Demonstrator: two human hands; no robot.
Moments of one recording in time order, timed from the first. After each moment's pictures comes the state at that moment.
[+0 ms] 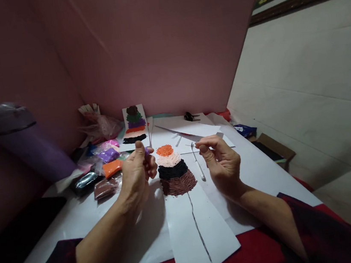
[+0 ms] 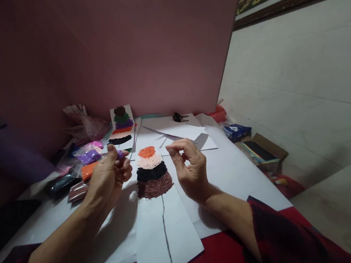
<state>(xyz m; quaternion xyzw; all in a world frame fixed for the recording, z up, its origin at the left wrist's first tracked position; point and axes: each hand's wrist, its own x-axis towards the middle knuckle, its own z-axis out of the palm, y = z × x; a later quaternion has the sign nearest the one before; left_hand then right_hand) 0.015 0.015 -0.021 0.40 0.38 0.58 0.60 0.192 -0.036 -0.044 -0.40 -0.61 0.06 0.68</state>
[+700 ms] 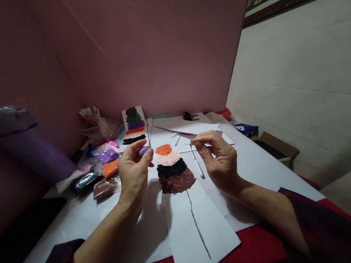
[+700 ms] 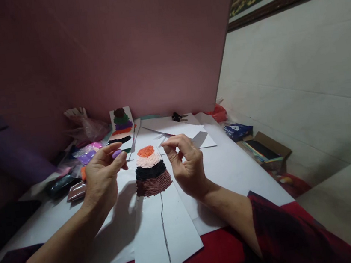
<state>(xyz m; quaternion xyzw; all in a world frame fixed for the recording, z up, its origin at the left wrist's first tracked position) 0.016 0.013 -0.029 0.50 0.36 0.65 0.45 0.191 -0.039 -0.039 -0.40 -0.63 0.02 0.67</state>
